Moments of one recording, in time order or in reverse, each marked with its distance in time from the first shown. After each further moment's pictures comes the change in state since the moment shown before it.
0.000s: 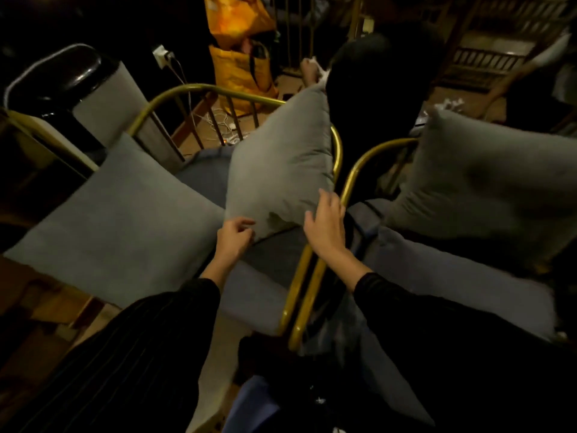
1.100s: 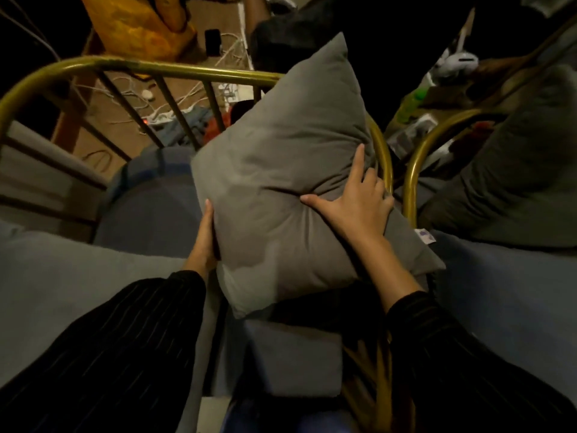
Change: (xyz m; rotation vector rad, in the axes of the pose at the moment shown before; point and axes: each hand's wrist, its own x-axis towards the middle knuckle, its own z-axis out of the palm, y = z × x) left_hand 0.327 -0.050 -0.015 -0.532 -0.353 -0.487; right_hand 0.204 -0.039 0.095 -0.322 0.145 0.449
